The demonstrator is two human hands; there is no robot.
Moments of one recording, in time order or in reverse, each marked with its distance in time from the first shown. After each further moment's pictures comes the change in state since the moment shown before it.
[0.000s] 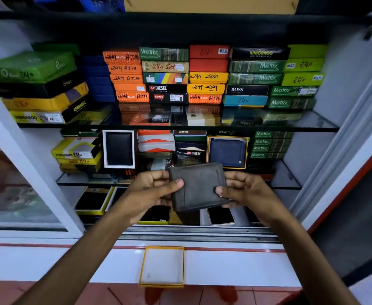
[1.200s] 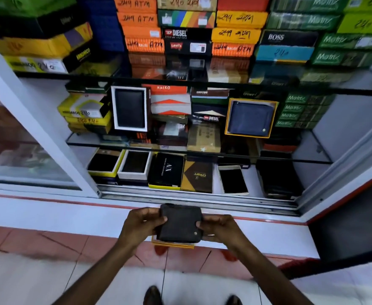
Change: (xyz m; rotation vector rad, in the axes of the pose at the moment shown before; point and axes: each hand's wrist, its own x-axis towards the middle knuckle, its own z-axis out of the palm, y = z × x) left_hand -0.043 -0.189 -0.058 0.070 0.406 -0.286; right_hand -0.018 0.179 0.072 0.038 0.076 0.503
